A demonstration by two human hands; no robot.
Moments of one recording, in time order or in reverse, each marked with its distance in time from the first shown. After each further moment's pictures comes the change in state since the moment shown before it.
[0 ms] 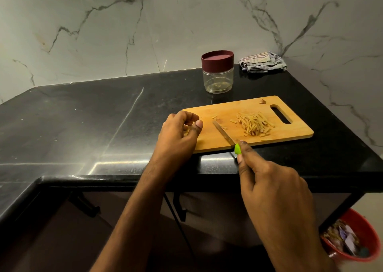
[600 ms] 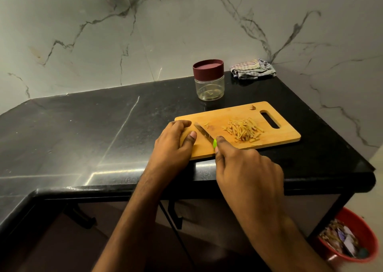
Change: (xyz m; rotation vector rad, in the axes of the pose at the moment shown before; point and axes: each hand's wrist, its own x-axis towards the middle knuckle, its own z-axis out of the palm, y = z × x) left_hand -0.001 0.003 0.001 0.146 -0.055 0.046; right_hand 0.028 -0.013 0.006 -0.114 0.007 -0.069
